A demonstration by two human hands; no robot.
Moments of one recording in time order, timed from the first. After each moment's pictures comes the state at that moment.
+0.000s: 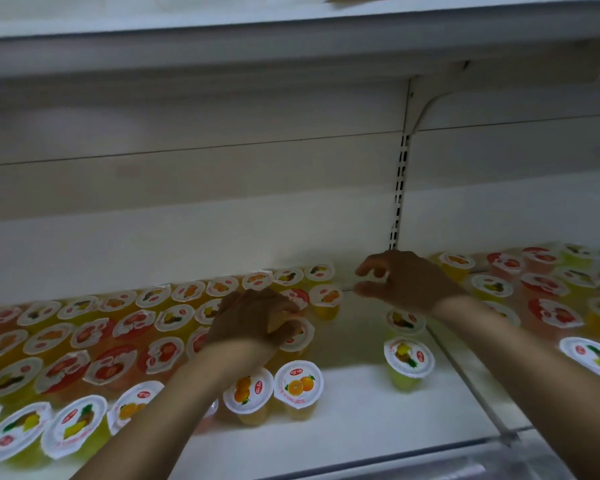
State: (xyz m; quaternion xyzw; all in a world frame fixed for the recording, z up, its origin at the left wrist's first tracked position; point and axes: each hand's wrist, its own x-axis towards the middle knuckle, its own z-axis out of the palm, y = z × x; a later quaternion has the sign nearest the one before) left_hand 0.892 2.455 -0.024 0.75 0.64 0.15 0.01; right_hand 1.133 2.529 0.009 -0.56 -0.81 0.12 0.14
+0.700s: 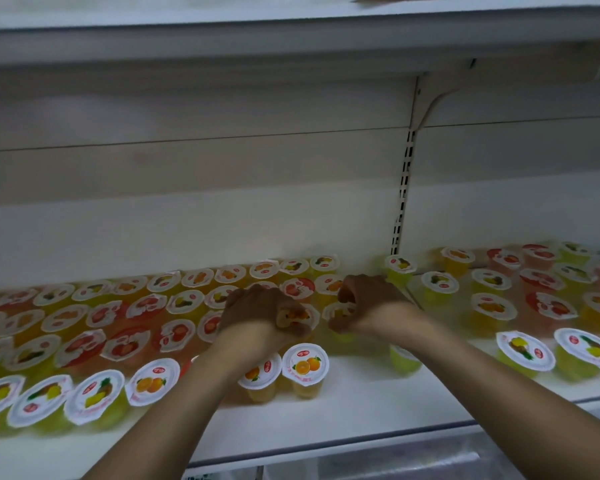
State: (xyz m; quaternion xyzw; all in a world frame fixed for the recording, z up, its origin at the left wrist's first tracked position) left_hand 0.902 2.438 -0.022 0.73 0.67 0.13 0.05; right_hand 1.091 2.482 -0.016 -0.57 -0.80 0.16 0.12
